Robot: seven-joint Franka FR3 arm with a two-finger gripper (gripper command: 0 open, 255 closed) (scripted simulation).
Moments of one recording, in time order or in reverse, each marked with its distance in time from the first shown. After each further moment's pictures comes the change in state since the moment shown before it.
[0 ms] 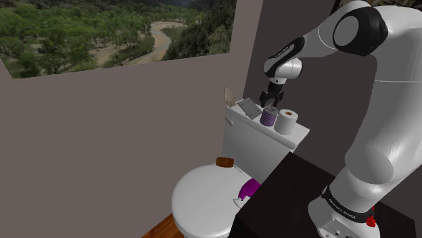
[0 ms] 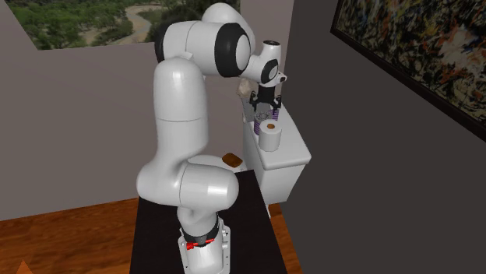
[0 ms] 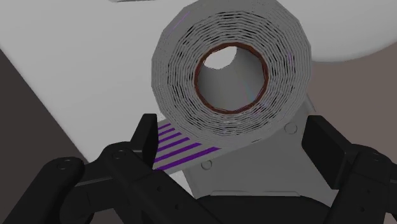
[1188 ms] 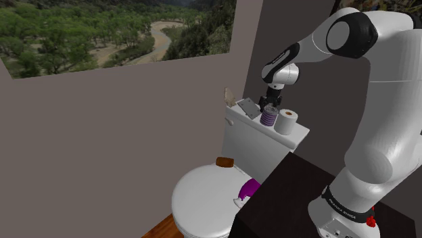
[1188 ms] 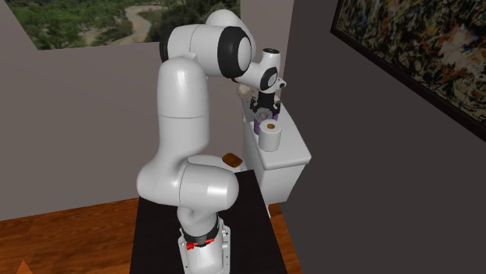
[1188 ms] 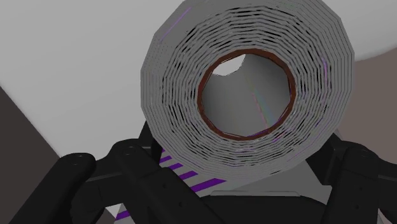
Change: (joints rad) arm -0.012 0.058 0.013 -0.006 0.029 0.064 -0.020
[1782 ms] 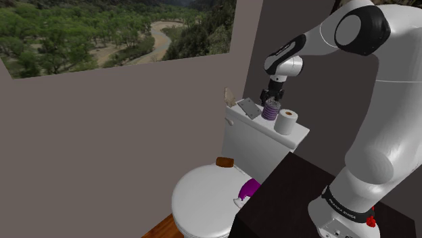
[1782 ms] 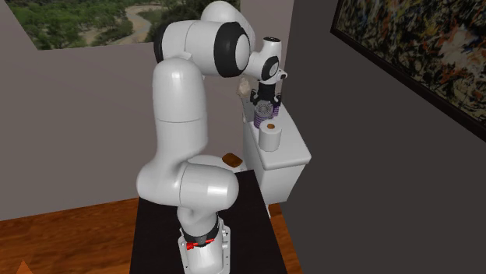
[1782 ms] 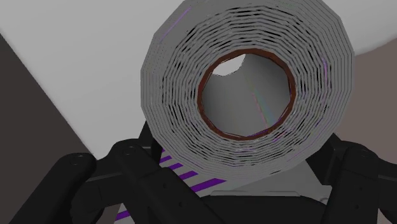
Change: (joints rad) arm 0.014 -0.072 -0.017 0.022 -0.036 -0.091 0.027
